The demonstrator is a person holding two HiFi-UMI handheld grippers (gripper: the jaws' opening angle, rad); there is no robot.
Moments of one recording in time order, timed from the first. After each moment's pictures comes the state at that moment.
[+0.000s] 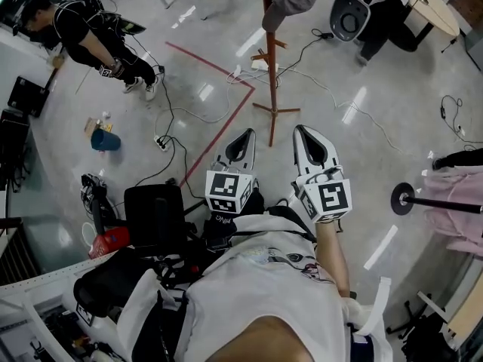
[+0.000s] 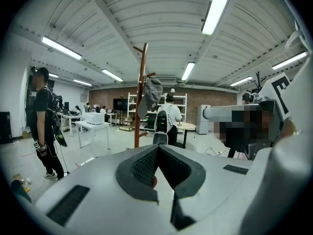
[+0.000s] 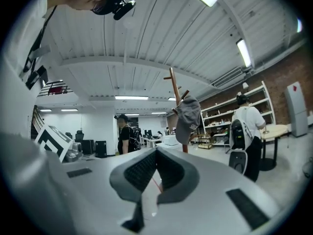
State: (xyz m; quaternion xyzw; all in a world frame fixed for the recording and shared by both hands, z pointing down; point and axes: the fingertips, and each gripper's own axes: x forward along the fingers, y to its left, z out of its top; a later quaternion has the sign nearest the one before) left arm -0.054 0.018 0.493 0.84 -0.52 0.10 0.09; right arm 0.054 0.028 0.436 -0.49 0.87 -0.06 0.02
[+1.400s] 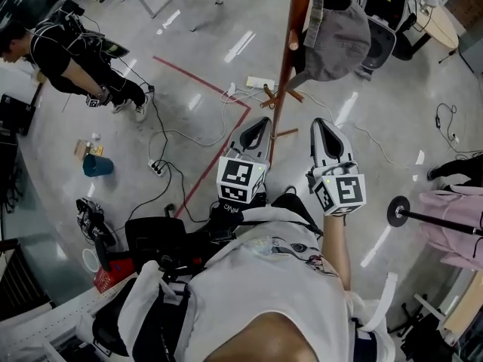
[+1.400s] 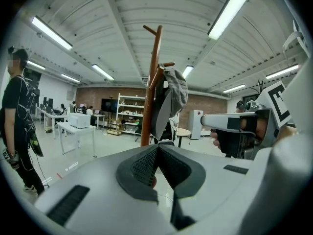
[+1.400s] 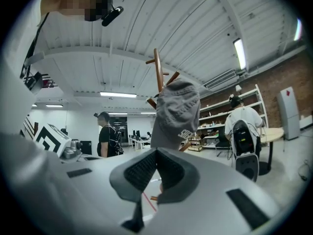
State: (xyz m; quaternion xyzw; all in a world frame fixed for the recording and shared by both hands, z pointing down) left arm -0.056 -0.199 0.477 0.88 -0.46 0.07 0.08; right arm 0.050 -0.178 0.429 -0.54 0.84 -0.05 0.02
